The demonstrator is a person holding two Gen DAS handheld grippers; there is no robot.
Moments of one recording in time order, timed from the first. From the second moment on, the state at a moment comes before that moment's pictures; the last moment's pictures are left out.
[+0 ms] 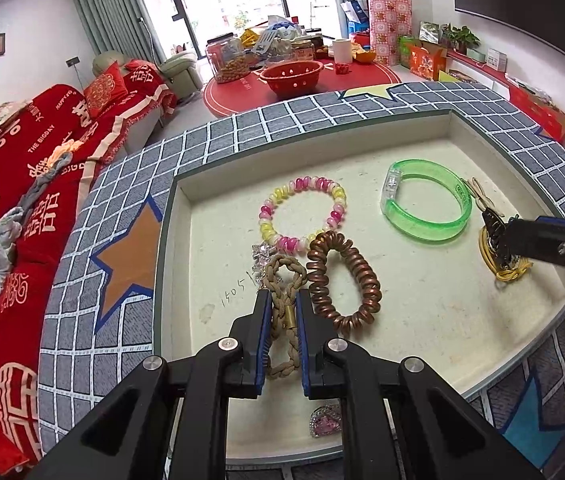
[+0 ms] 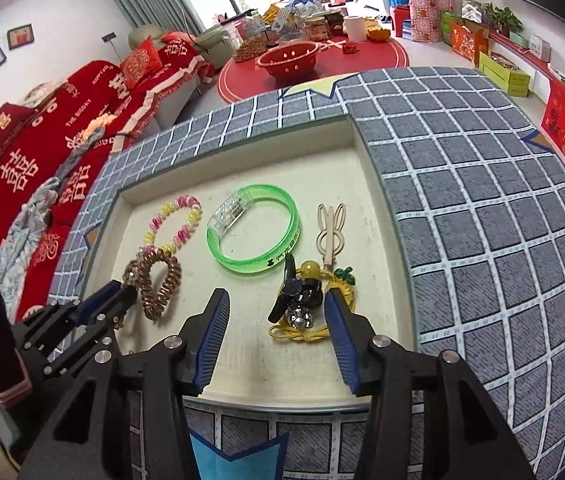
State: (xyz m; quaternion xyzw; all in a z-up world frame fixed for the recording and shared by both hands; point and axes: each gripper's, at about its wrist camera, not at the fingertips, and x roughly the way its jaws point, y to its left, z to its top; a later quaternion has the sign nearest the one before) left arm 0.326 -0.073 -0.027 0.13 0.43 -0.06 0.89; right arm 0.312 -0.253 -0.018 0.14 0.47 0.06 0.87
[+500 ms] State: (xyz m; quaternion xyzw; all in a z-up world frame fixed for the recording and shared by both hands) left arm 0.323 -0.075 -0.014 0.13 0.41 -0.06 0.90; right arm 0.292 -0.272 -0.004 0.17 0.46 0.05 0.87
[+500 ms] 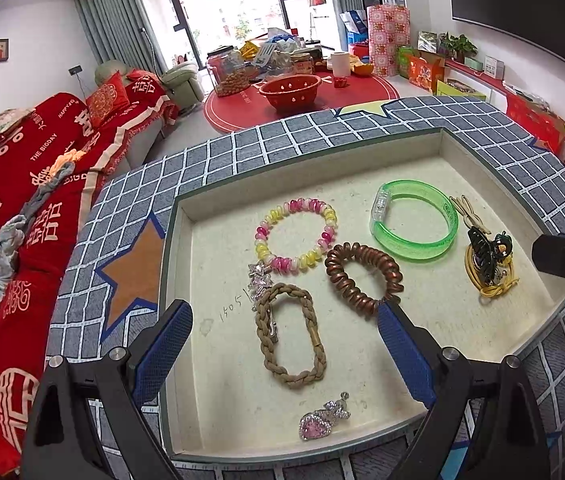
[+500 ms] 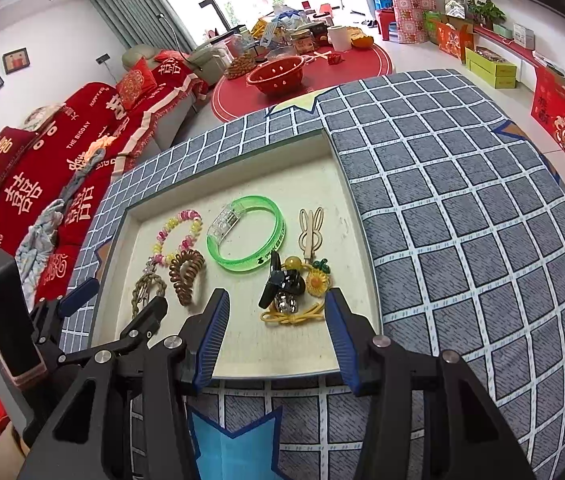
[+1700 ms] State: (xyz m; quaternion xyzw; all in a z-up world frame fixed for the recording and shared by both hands) left arm 0.269 -0.053 -0.005 0.11 0.43 -0.06 0.89; right arm 0.260 -0.245 -0.004 0.09 0.48 0.04 0.87
